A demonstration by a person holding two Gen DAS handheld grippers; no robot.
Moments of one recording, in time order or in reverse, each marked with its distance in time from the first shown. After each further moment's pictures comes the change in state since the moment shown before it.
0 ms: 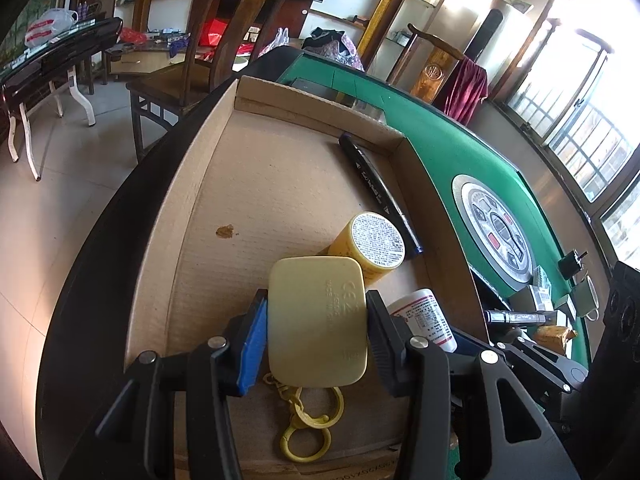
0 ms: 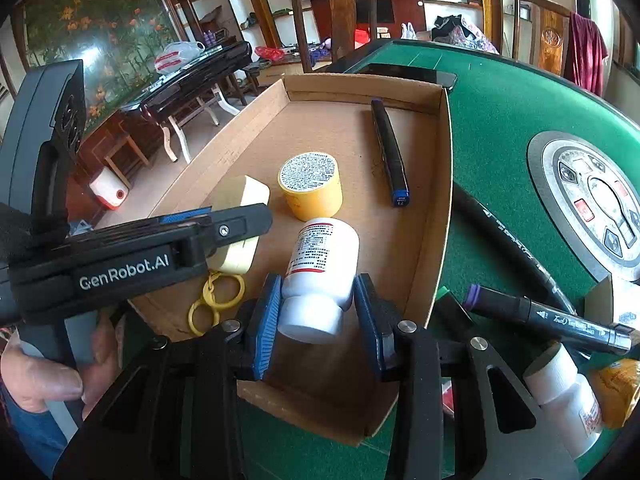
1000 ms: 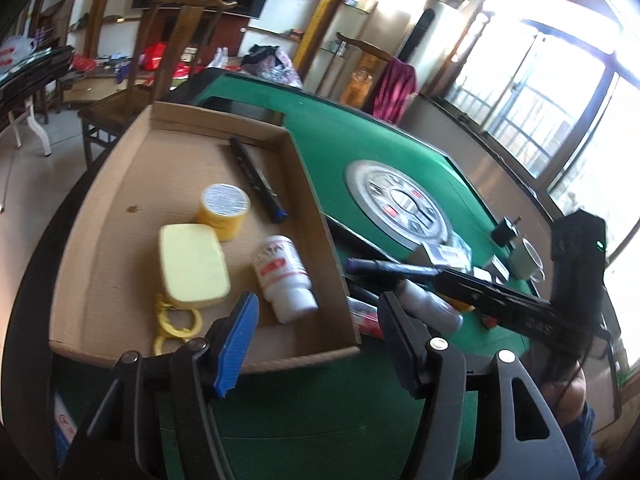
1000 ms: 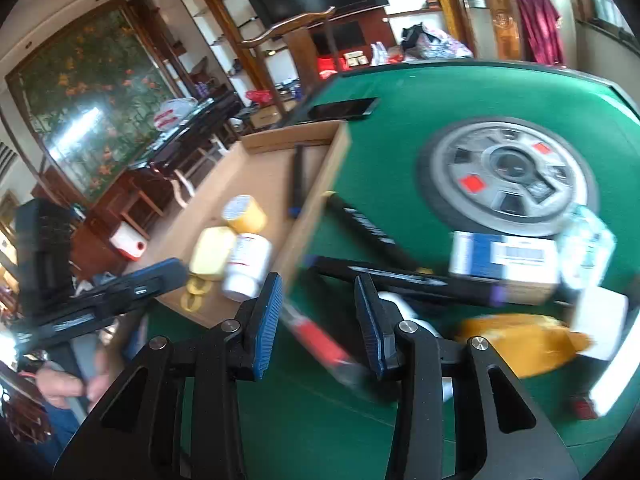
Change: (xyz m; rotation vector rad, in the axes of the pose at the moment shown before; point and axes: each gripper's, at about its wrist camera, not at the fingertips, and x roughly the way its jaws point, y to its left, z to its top) left arm -0.052 -0.081 -0.046 0.135 -0.046 -0.171; right arm -0.102 -0.113 -0.037 0.165 -0.107 0.061
